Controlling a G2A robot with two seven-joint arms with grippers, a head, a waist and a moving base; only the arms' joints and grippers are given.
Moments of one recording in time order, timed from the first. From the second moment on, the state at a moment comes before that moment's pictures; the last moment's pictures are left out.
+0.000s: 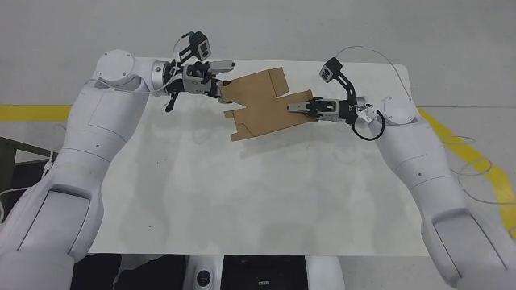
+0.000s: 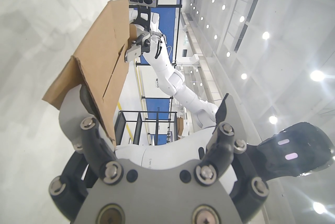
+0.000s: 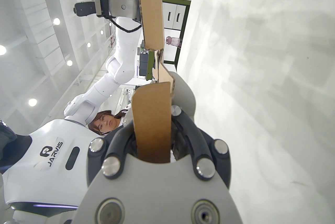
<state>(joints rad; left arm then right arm) 0.41 -1.14 -0.92 -0.82 -0.70 -0.15 -1.44 -0.56 -1.24 0.96 -0.79 0.59 -0.46 1.36</state>
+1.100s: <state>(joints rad) 0.40 -1.16 -0.90 -0.77 -0.54 -0.17 -1.39 -0.56 -1.25 0.97 -0.79 0.58 -0.46 1.36</state>
